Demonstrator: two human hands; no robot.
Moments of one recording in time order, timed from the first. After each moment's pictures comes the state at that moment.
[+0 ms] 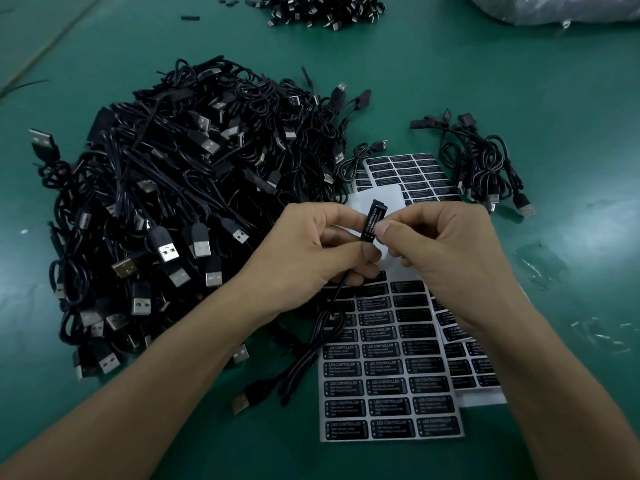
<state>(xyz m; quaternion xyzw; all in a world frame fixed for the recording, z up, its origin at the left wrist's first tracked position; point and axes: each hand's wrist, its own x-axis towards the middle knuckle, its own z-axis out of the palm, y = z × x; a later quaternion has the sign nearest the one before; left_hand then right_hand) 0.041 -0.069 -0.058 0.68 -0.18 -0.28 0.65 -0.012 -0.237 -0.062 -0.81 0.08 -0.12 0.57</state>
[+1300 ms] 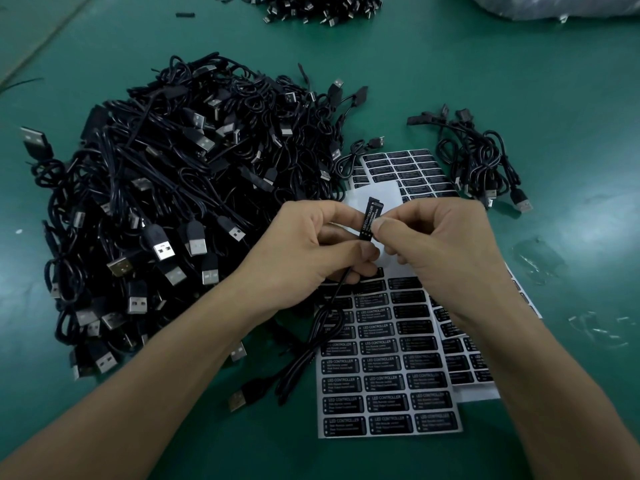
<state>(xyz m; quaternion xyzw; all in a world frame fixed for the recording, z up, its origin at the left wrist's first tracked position) 0.041 -0.069 -0.059 0.69 -0.18 -0.27 0.65 -0.012 -0.231 -0.060 -0.82 0.12 -0.12 0.55</state>
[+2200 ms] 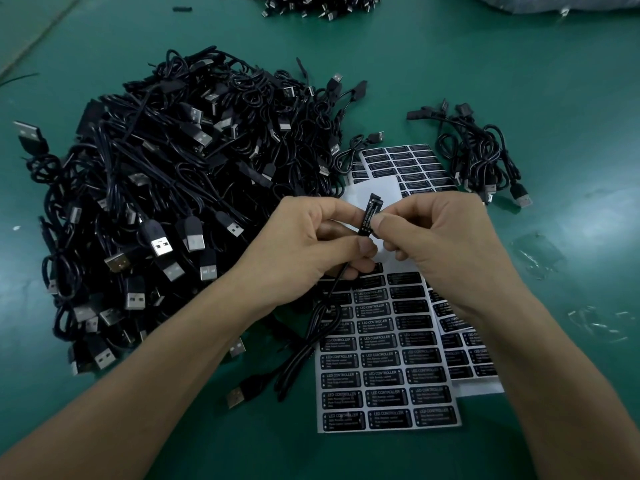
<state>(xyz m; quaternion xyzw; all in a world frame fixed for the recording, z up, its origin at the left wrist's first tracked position) 0.041 -0.069 -0.061 0.69 -0.19 -0.27 0.65 -0.010 -0.238 -0.060 -0.82 0.11 -0.09 0.56</state>
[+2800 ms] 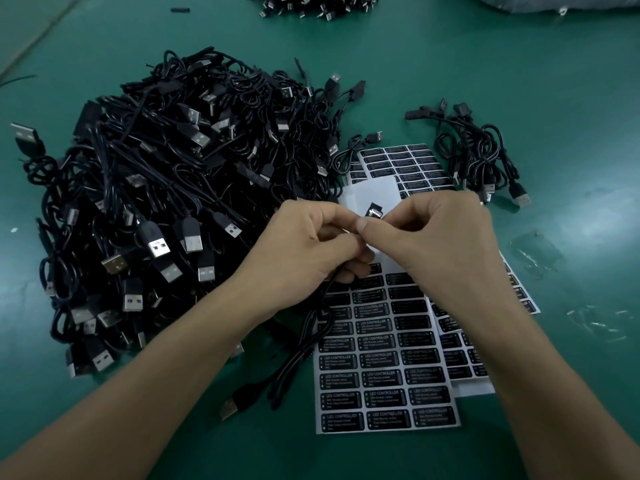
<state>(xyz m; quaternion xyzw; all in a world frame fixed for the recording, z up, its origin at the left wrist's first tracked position) 0.039 -0.071 -0.063 0.72 -0.17 -0.25 0.62 -0.016 -0.231 -0.057 -0.86 0.12 -0.15 0.46</state>
